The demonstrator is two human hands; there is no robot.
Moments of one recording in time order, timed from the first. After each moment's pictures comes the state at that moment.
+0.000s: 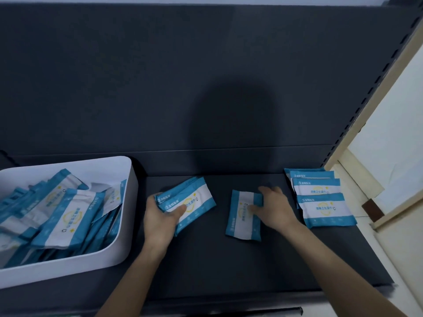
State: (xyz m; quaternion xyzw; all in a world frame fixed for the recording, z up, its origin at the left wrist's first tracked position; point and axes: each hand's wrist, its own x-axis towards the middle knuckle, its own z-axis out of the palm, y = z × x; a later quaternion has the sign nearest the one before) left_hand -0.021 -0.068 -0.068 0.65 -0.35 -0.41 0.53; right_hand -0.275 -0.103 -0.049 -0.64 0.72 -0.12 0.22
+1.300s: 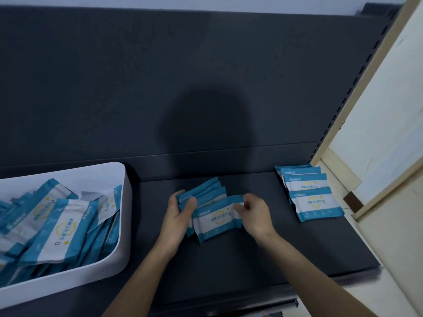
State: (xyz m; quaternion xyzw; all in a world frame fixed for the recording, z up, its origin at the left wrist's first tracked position) left_hand -0.037 -0.072 -0.064 0.53 -0.45 -0.54 0.48; right_hand -0.231 -0.081 -0.071 -0.54 0.68 -0.37 0.32
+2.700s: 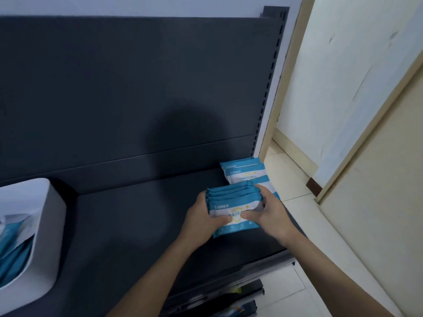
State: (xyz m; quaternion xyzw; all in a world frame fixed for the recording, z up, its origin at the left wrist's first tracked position) left_hand -0.209 -0.049 -0.047 0.48 -0.63 -0.52 0.31; right_hand -0.397 -0.011 -0.043 -0.52 0.64 -0.44 0.37
